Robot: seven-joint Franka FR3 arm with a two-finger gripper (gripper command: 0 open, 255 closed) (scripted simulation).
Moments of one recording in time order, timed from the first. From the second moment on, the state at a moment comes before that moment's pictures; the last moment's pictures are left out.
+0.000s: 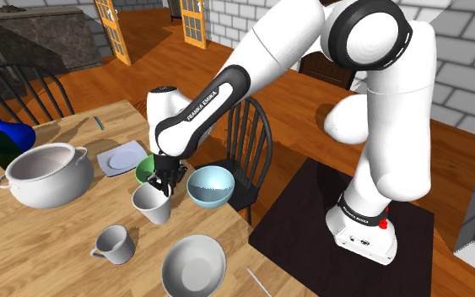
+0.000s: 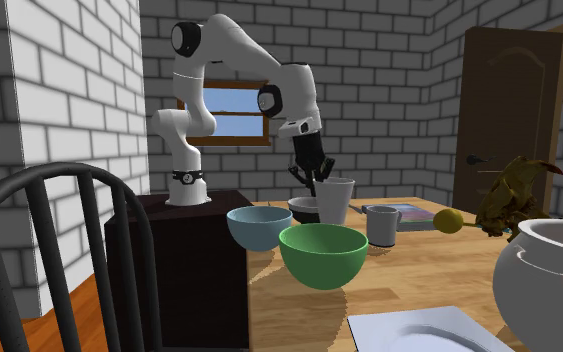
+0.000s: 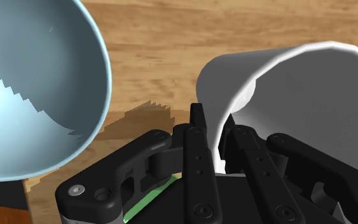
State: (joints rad) arm 0.27 0.39 0.26 -2.02 0.17 2.47 0.55
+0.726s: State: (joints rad) arm 0.26 0.29 0.27 -1.99 0.18 2.35 0.57
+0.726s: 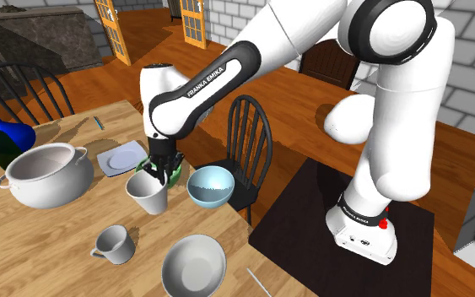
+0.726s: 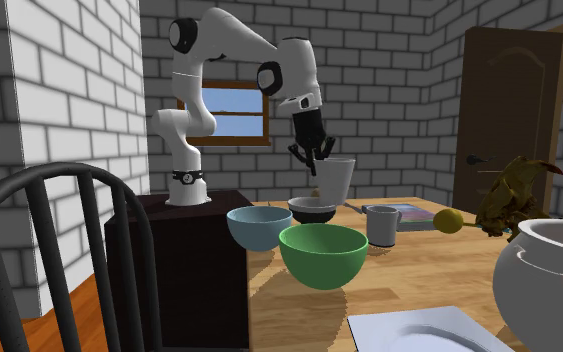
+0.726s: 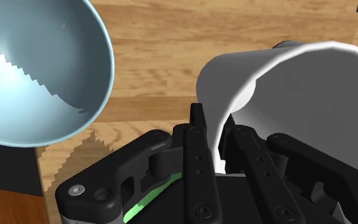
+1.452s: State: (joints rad) arm 0.24 0.26 0.25 -1.89 0.18 2.21 0.55
